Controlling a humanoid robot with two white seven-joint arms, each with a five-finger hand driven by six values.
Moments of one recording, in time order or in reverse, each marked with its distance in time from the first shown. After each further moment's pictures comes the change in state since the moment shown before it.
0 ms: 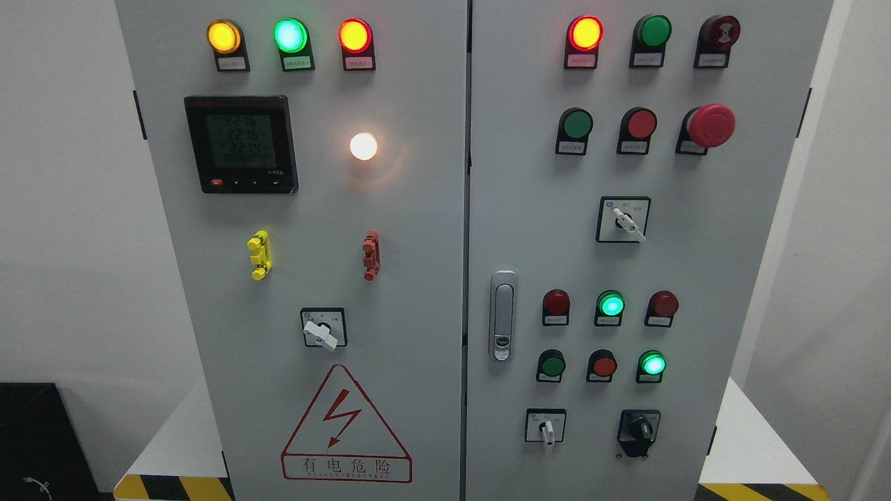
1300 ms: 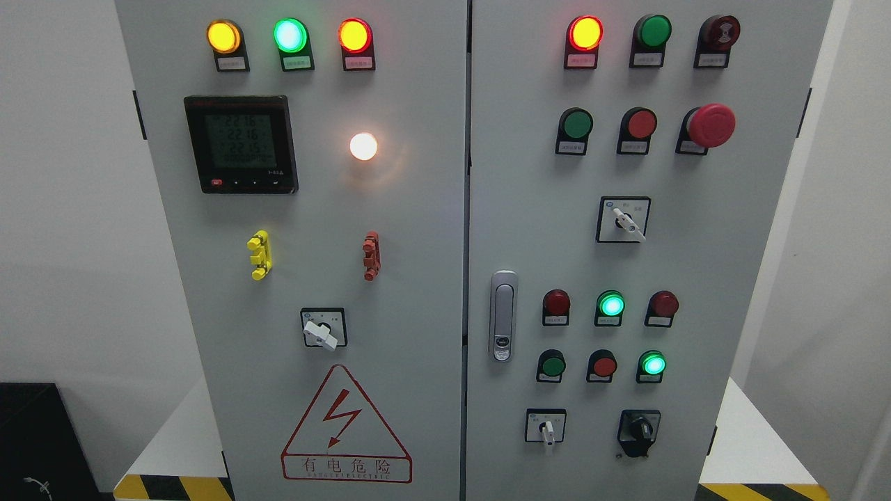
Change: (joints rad) left arm 0.000 0.000 0.000 0.000 0.000 0.000 0.000; right arm 0.029 -0.013 0.057 -0.152 0.114 -0.374 -0.292
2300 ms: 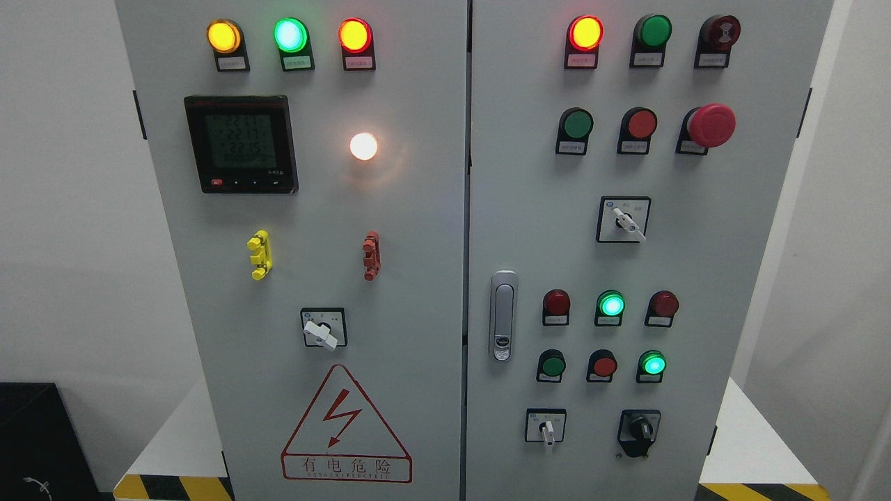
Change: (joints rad) left arm 0.000 0.000 0.000 0.000 0.000 0.000 0.000; right arm 0.070 -0.039 -0.036 -0.584 0.334 0.095 -0.182
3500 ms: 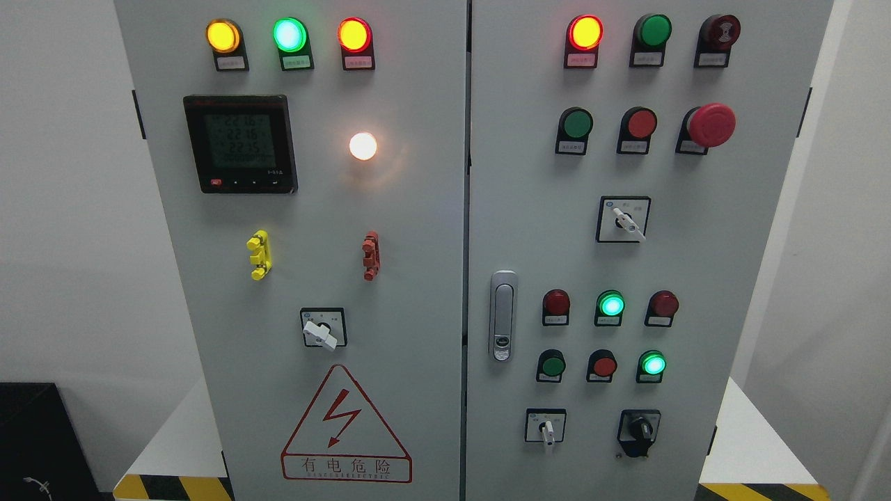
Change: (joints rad) left arm 0.000 0.000 0.000 0.000 0.000 0.000 0.000; right arm -0.084 0.004 -0.135 -0.576 0.482 0.258 0.058
